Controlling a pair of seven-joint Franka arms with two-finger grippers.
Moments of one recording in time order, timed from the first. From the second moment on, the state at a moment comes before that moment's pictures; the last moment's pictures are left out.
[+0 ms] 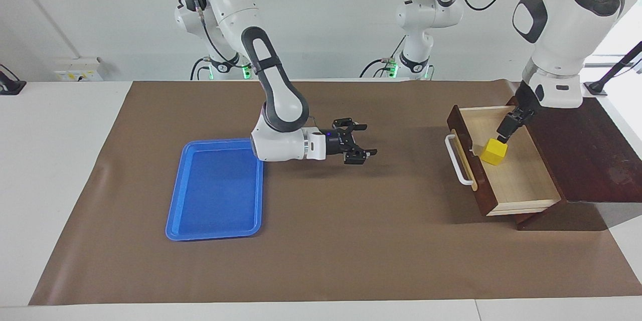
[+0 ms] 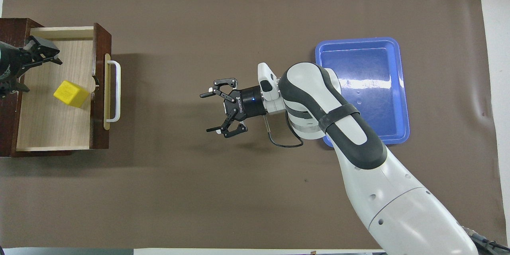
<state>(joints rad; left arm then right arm) 0.04 0.06 -0.04 -1.76 0.09 1.91 -0.75 0.47 0.57 0.02 -1.71 1.60 1.94 -2.26</state>
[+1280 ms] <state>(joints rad) 0.09 0.10 -0.05 -1.98 0.09 2.19 -0.98 0.47 0.57 0.02 -1.66 1.58 2.01 -2.14</state>
